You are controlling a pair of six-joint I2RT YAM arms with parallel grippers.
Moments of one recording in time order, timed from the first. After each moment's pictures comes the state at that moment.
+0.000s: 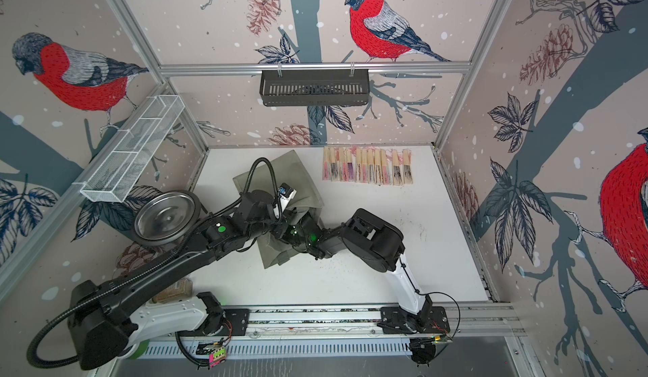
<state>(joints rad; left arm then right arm) -0.77 1.14 0.92 -0.47 -0.08 -0.02 1.01 2.09 0.99 0.70 -0.23 1.23</state>
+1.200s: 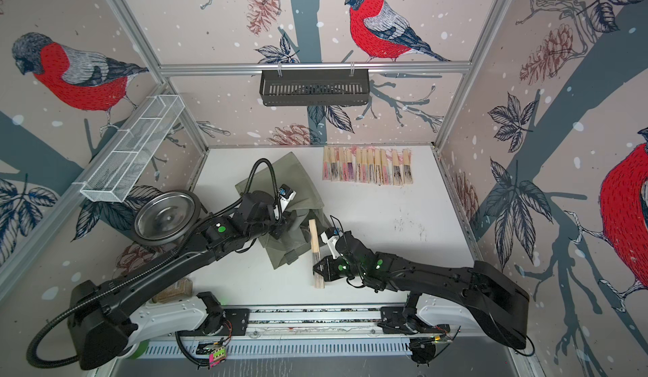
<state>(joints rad) -0.77 1.14 0.92 -0.49 -0.11 -0.02 1.05 1.11 0.43 -0.02 -0.29 0.79</state>
